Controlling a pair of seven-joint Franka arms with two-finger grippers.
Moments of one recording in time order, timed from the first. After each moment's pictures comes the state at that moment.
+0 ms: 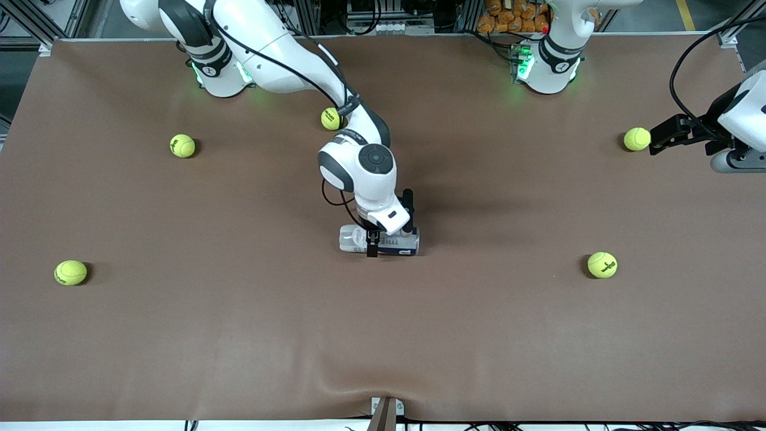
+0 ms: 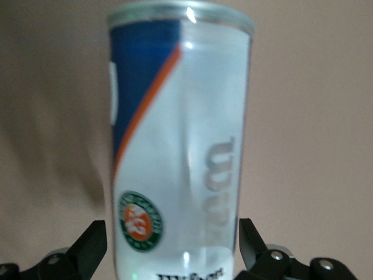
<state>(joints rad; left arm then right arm) -0.07 0.02 0.00 -1.53 0.03 1.45 -0.03 0.80 0.84 -0.05 -1.42 -0.20 2.35 -0.64</state>
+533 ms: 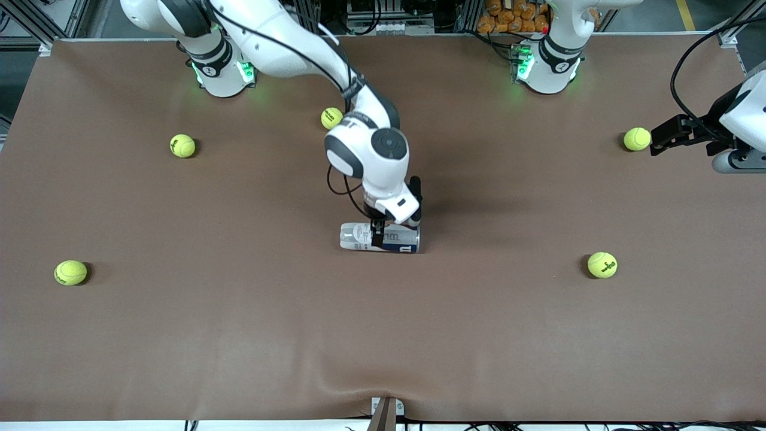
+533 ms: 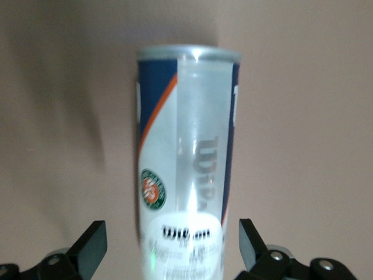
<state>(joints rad) -0.07 0.03 0.00 -1.52 0.03 1.45 -0.03 0.82 0.75 -0.03 -1.37 -0.20 2.15 -0.64</state>
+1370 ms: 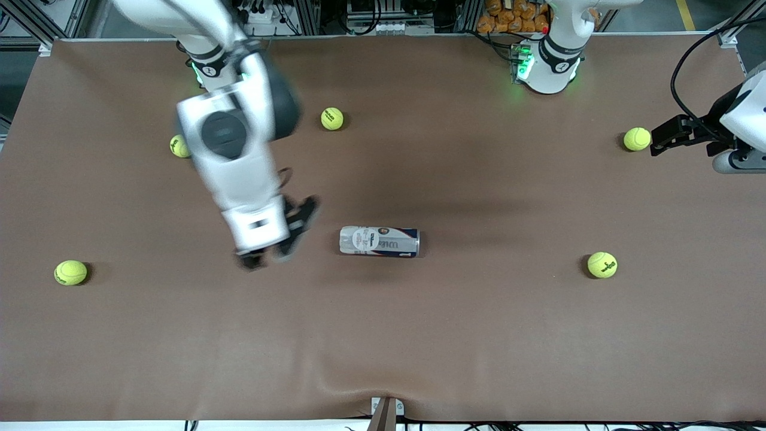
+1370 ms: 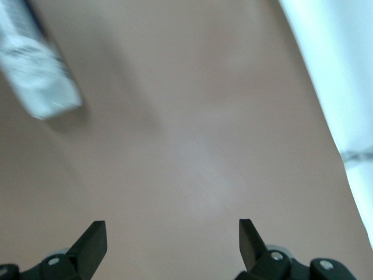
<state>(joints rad) -0.07 0.03 0.00 -1.52 0.03 1.45 -0.03 0.42 0.44 -0.05 -1.41 -0.14 1.96 -0.63</state>
